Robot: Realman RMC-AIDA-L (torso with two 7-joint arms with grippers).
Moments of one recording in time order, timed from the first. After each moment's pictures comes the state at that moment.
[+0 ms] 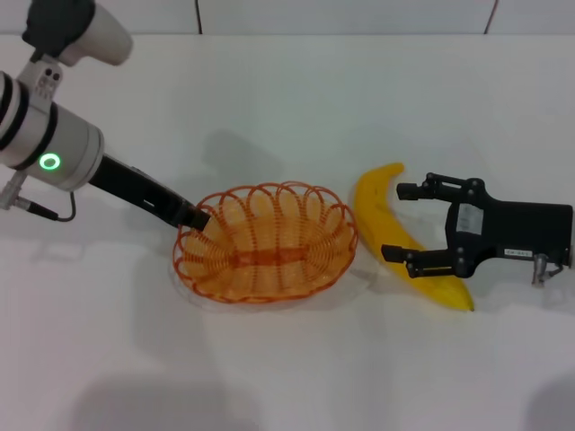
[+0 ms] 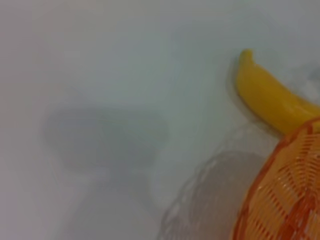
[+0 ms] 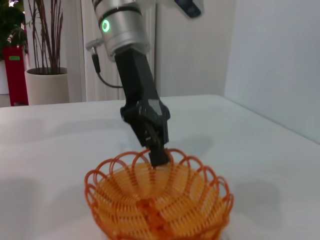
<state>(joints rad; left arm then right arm) -0.77 -2.03 1.14 0.88 2.41 1.43 -2.29 0.52 2.04 -0.50 -0.45 -2.16 -1.55 0.87</state>
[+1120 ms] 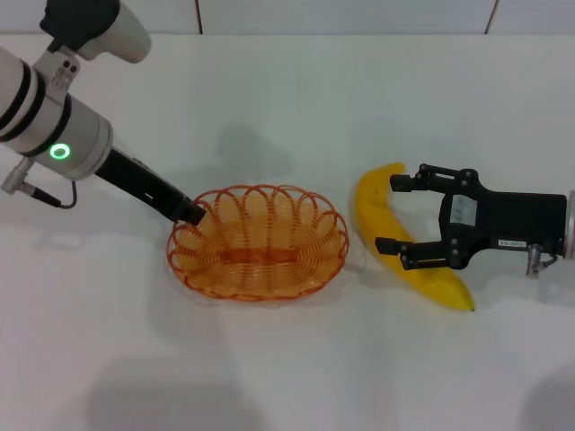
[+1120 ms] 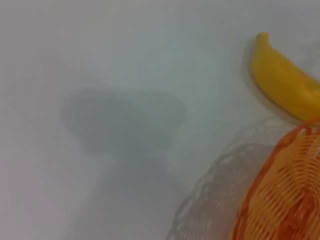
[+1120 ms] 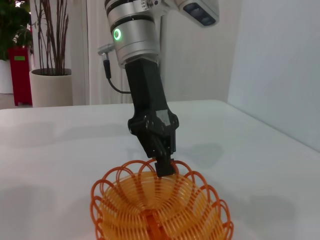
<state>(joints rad) -0.83 -2.03 1.15 0.84 2.48 1.41 -2.28 0.54 2.04 -0.50 -0.45 -2.16 -1.55 0.87</state>
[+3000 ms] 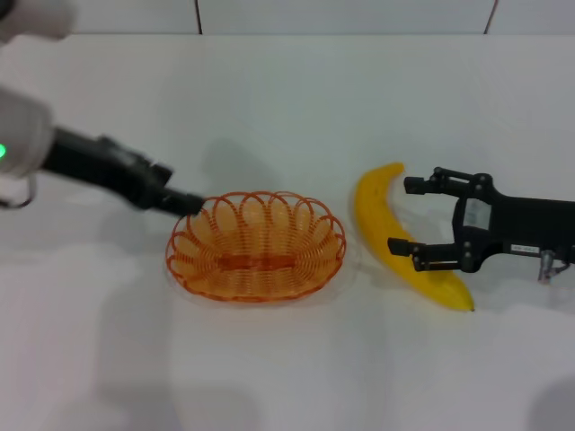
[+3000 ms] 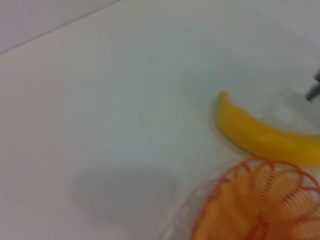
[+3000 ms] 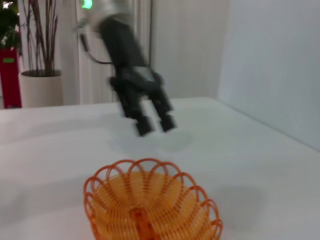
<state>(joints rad) -0.57 -2.03 1.16 1.26 2.30 1.53 -2.24 0.52 2.03 -0.49 -0.45 -2.16 -1.55 0.87</state>
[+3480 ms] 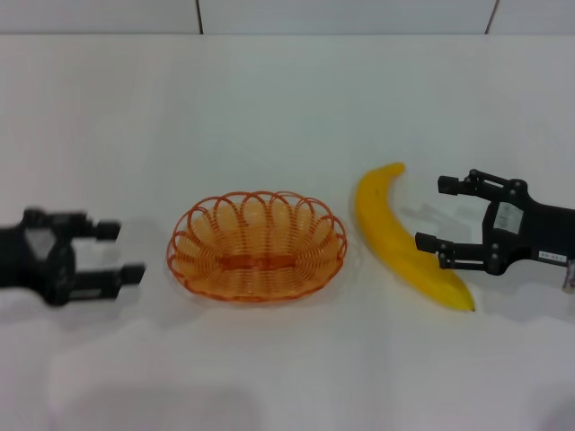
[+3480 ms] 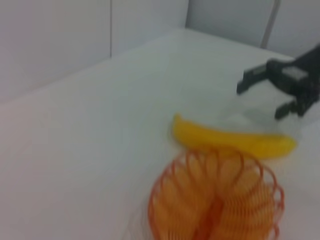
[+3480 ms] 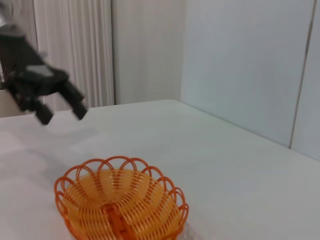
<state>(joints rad) -0.21 -2.03 1.05 1.28 1.96 1.57 -1.70 0.45 2.03 -0.39 -0.46 -2.16 -1.56 0.86</state>
